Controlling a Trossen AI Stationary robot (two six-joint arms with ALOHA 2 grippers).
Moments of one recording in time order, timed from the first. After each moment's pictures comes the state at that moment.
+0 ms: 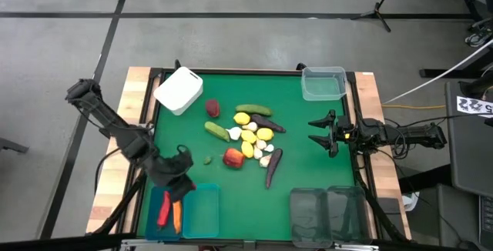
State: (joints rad) left arm -0.71 1.14 0.82 -0.50 -0.18 -1.30; right arm 0.07 0.05 0.03 0.00 0.17 0.24
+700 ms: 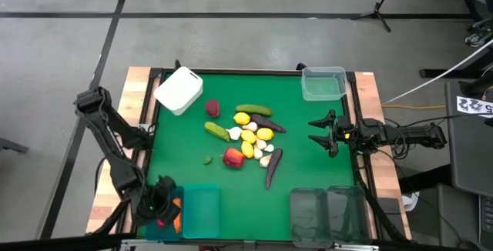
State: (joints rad) left arm -1.05 1.39 0.84 -0.54 -0.18 -2.04; right arm 0.07 0.05 0.03 0.00 0.17 0.24
